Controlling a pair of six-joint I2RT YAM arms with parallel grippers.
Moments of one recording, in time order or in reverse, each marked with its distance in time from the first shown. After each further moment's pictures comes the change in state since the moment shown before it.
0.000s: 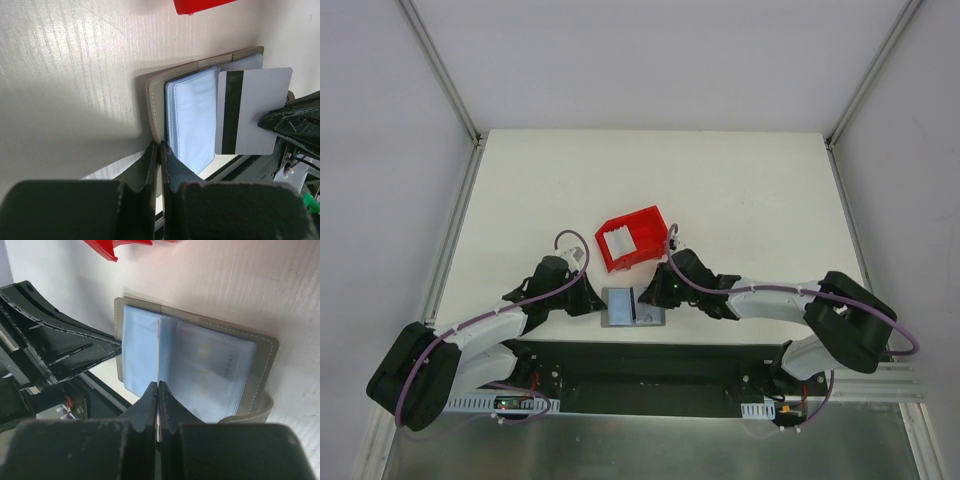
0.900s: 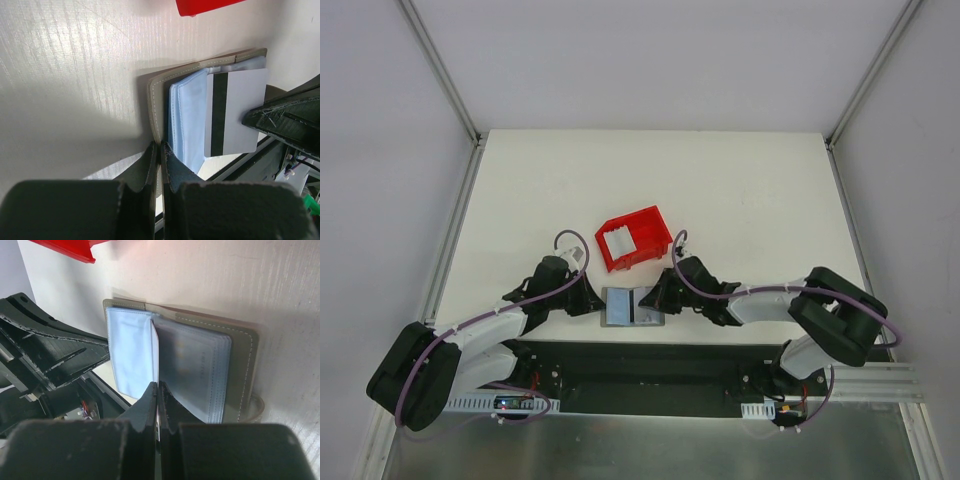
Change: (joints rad) left arm 0.000 0.000 0.000 -0.001 -0.008 0.000; right arm -0.022 0.054 -0.117 0.219 -0.049 0.147
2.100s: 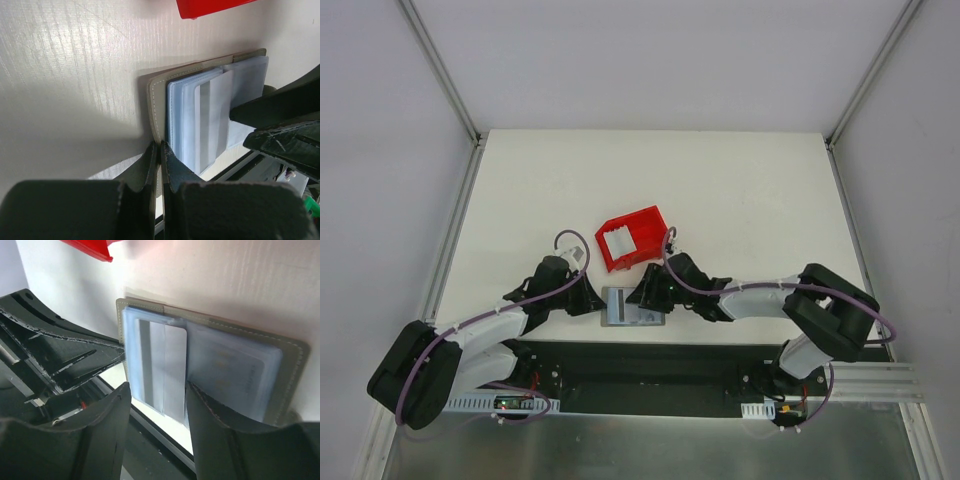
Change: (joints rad) left arm 0.000 0.005 0.000 0.005 -0.013 0.000; right arm 0.030 0.076 0.072 0.007 0.001 0.005
